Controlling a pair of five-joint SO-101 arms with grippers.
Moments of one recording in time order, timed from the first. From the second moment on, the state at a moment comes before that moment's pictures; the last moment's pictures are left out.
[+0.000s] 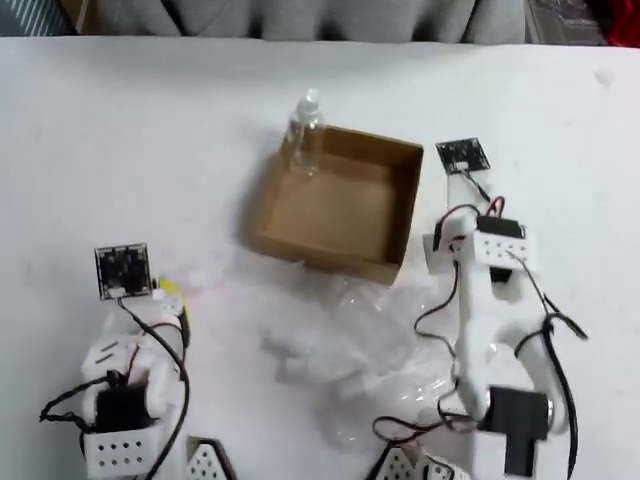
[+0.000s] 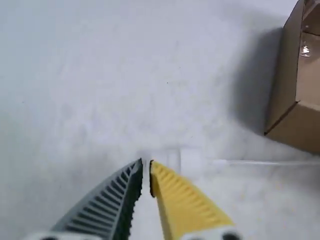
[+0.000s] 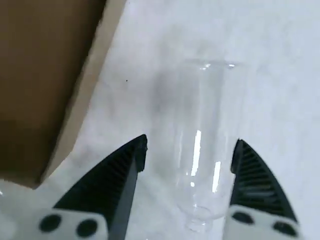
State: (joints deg) left arm -11.8 -103.7 97.1 56.2 3.6; right arm 5.9 -9.2 37.1 51.7 18.9
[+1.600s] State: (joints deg) left arm -34.9 -103.7 97.1 57.0 -1.5; right arm -34.8 -18.9 4.0 88.0 9.8
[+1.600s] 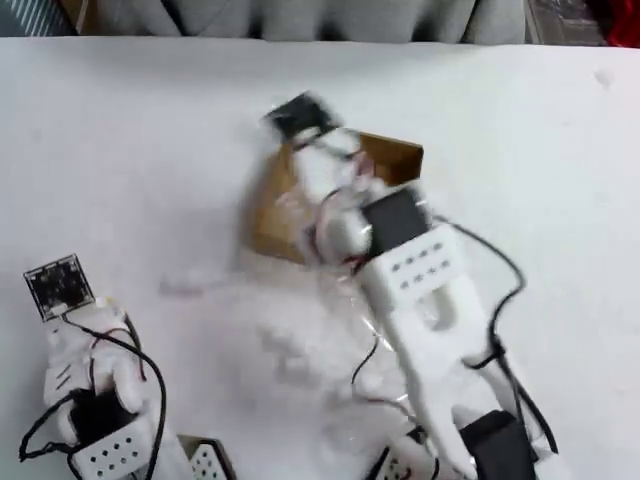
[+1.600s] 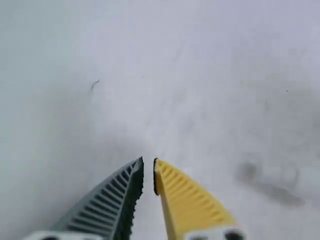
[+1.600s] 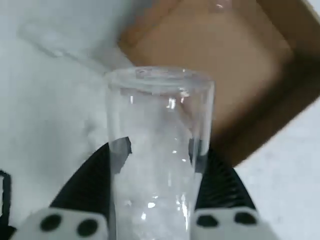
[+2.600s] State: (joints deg) left arm -35.3 -103.7 97.1 58.7 -1.6; right arm -57.3 -3.3 26.5 56.8 28.7
